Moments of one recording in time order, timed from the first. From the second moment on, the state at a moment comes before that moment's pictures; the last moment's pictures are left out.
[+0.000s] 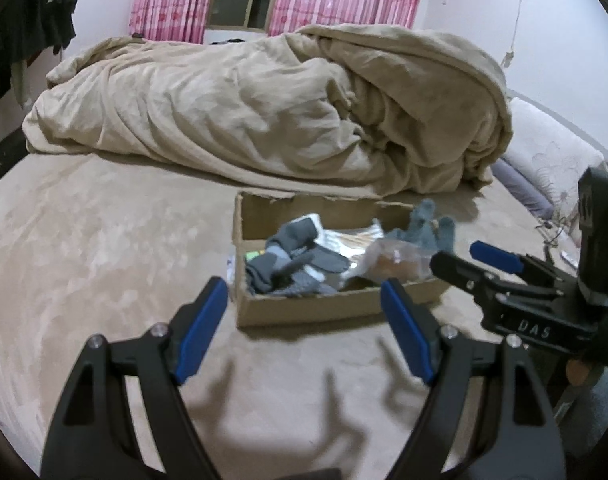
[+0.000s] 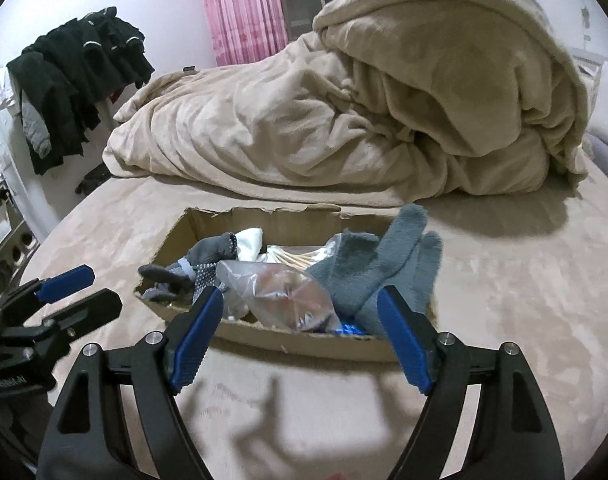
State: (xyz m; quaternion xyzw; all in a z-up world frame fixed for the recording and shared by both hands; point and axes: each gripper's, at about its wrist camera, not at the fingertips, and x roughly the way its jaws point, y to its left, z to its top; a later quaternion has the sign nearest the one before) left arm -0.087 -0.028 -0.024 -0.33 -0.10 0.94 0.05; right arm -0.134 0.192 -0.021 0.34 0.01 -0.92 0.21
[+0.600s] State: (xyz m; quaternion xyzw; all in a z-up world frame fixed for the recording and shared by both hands) left arm -0.021 0.000 -0.048 -0.33 -0.09 0.94 0.02; right arm -0.047 0.249 -0.037 0.35 0.01 -0.92 0.20
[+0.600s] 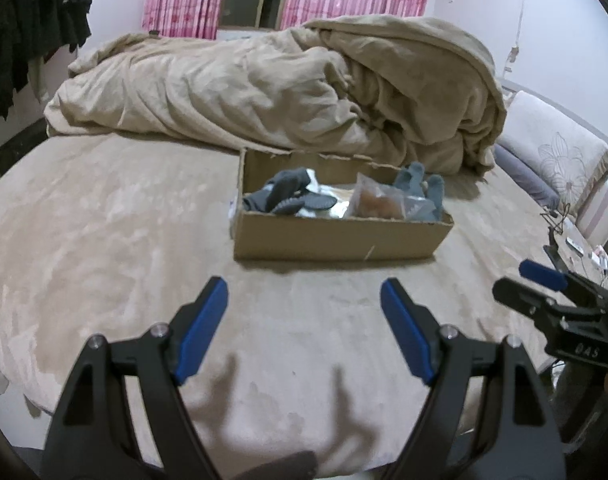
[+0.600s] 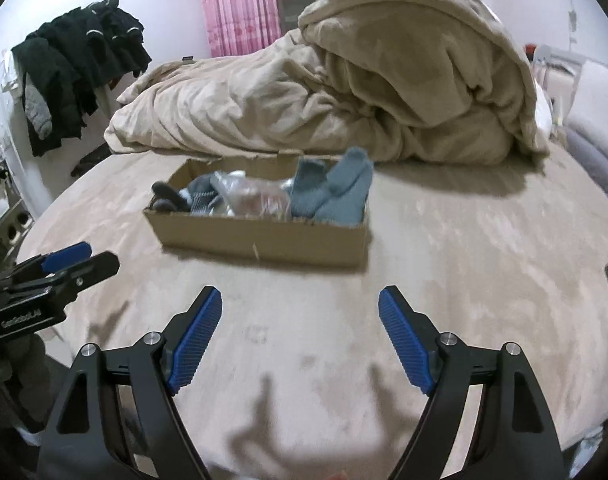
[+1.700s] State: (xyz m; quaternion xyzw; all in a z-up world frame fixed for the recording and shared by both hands) left arm -0.011 0.011 -0.048 -0.31 -0.07 0.95 0.02; right arm -0.047 0.244 -0.039 0.34 0.01 -0.92 0.21
